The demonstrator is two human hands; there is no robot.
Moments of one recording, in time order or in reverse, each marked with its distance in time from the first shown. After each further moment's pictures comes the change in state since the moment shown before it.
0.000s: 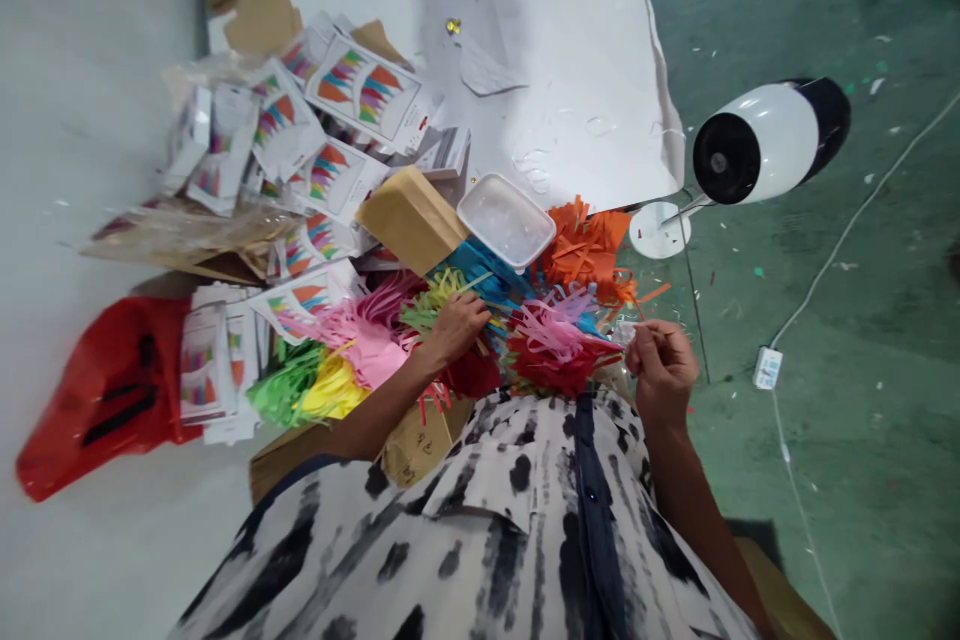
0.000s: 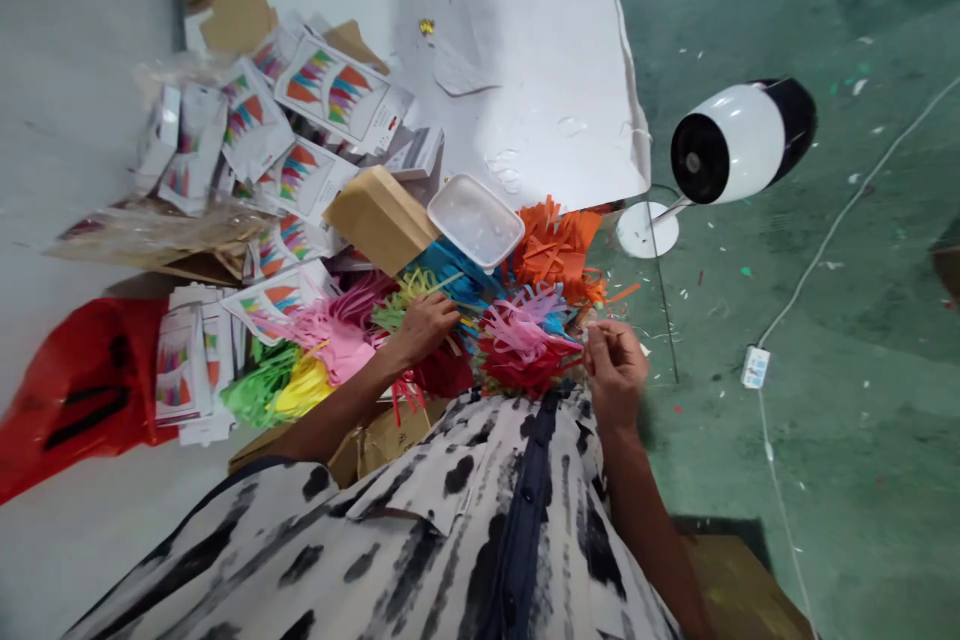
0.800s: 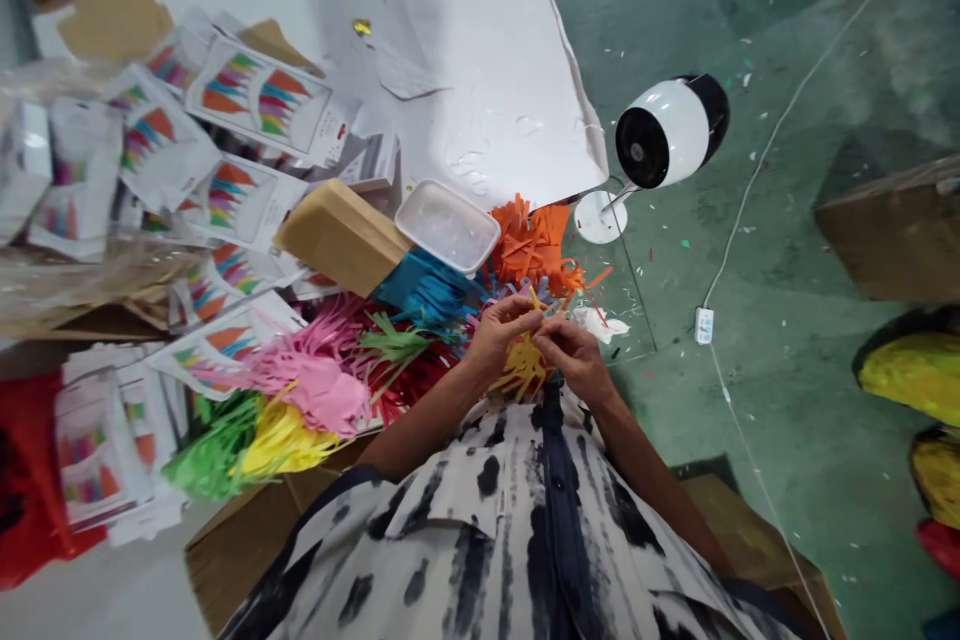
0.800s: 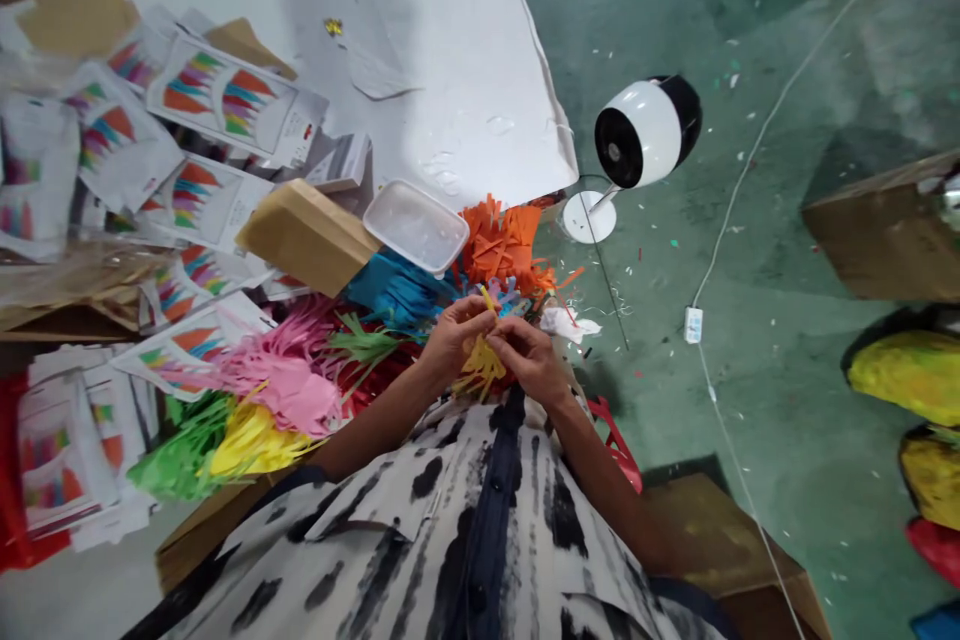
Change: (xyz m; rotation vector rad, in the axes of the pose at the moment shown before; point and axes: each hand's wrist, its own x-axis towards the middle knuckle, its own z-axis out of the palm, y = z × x) left_hand 0.064 0.146 0.007 -1.812 0.130 -0.354; right_hand -0.008 -0.002 0.027 -0.093 -0.417 0.042
